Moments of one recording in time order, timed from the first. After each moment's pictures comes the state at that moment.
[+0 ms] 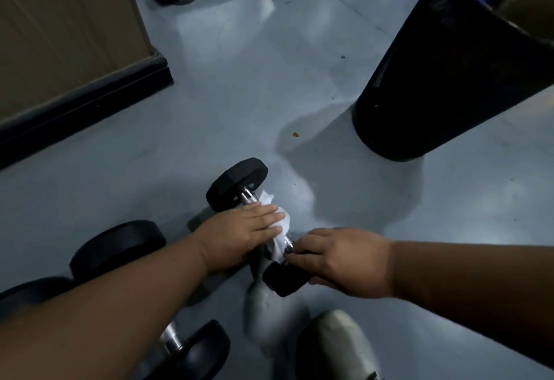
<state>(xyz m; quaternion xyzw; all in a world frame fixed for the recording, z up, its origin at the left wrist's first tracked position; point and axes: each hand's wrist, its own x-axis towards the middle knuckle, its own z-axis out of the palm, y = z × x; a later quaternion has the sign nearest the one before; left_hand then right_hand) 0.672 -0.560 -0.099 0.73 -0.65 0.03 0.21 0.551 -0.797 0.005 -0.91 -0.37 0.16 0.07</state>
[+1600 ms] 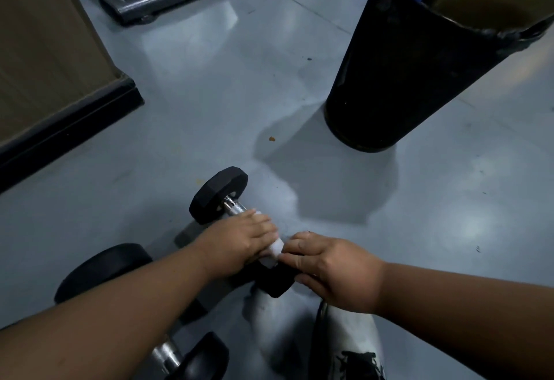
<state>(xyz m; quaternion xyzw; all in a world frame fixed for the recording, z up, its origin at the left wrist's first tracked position) 0.668 -0.581 -0.090 0.71 -0.68 0.03 0.20 0.513 -0.783 -0.001 -0.95 -0.21 0.11 0.22</state>
